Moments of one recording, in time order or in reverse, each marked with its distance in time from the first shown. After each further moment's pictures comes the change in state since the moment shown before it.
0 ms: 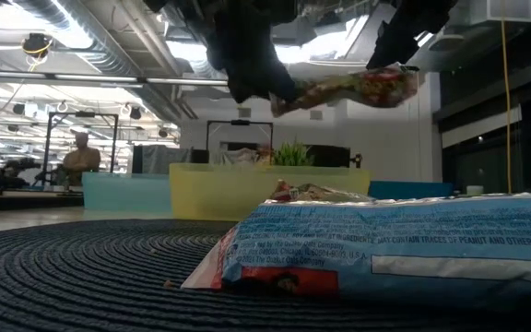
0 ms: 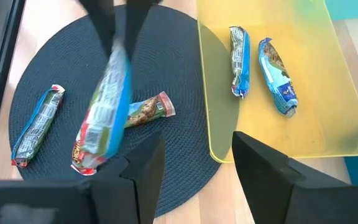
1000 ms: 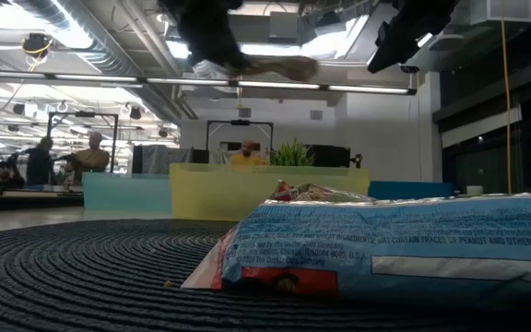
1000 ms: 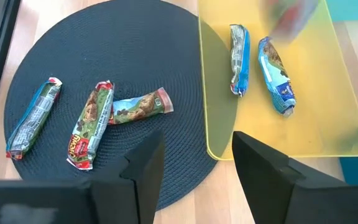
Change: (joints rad) left arm 0.200 -0.300 -0.002 -0.290 -0.123 -0.031; right arm 0.000 0.000 0.000 -0.011 0.001 -0.032
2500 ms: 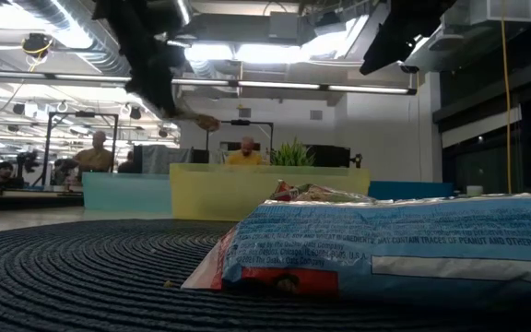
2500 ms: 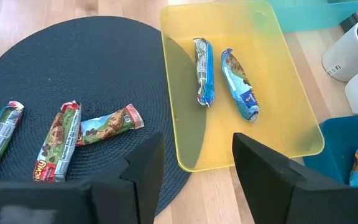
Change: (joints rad) left arm 0.691 -0.174 -0.084 -0.251 0.054 0.199; right arm -0.003 0.000 0.000 0.024 0.134 0.034
